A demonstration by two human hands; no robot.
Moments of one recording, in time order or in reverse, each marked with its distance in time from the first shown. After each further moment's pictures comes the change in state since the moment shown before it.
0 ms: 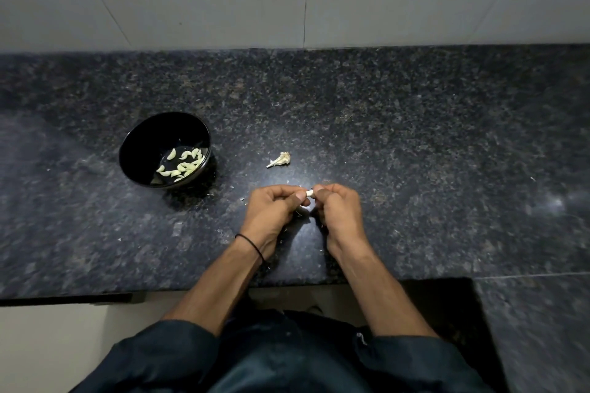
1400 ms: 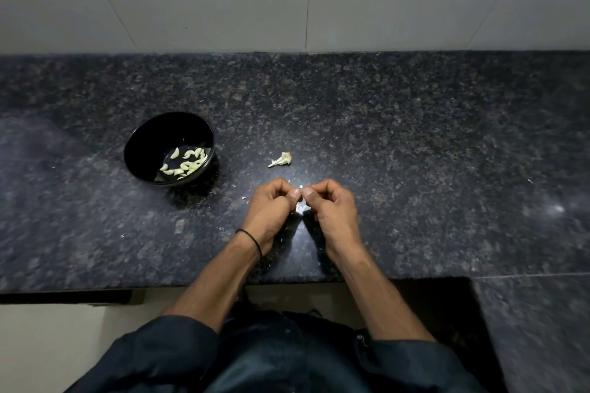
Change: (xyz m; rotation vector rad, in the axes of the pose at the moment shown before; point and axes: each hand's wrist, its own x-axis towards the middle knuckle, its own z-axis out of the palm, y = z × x) left_hand -0.001 0.001 -0.005 0.158 -0.006 0.083; right_hand -0.011 0.004 -0.003 -0.053 -0.111 -0.171
